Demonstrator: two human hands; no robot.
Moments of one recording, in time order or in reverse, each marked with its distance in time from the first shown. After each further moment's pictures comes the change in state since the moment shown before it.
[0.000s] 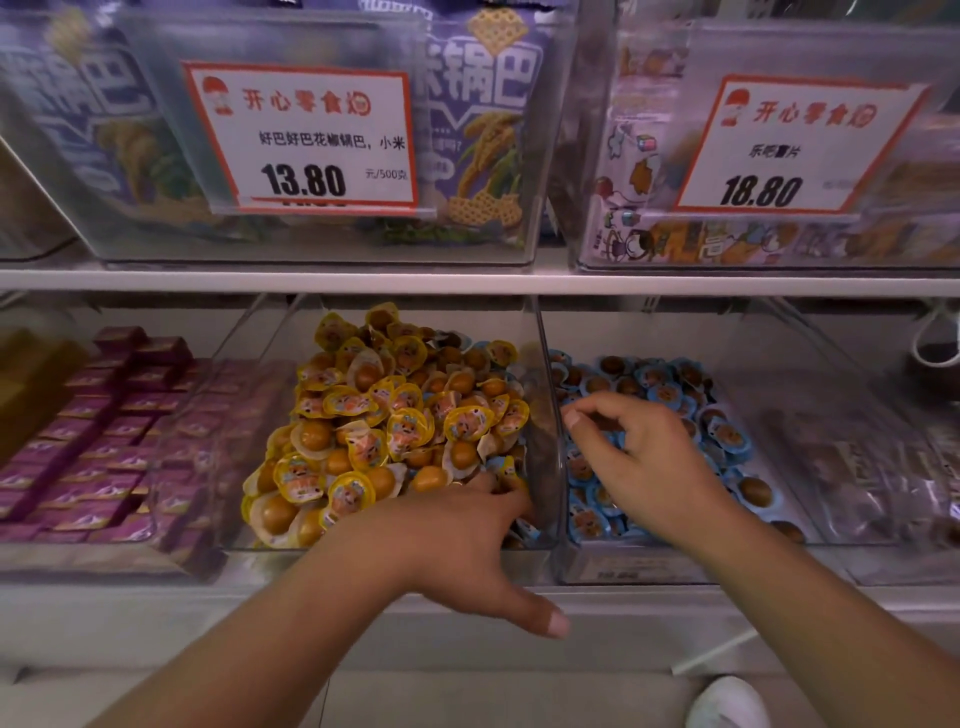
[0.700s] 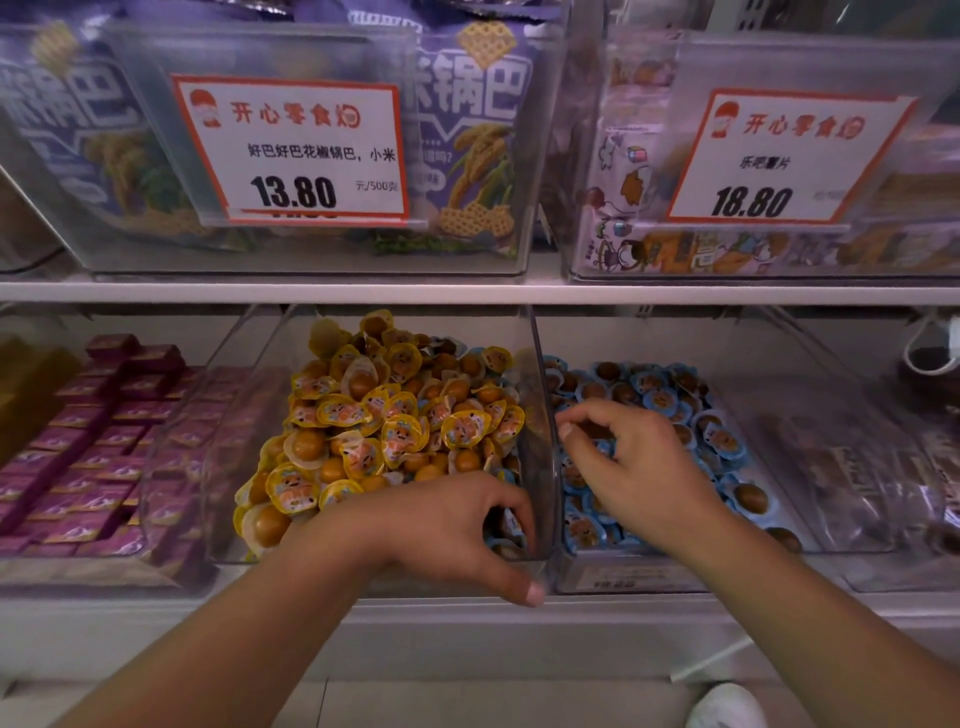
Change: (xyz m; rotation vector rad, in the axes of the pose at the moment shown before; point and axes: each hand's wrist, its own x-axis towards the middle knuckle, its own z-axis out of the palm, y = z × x) left_hand 0.004 -0.014 -0.017 -0.366 0.060 0.209; right_hand 0.002 -0.002 0.000 -0.054 -0.018 0.017
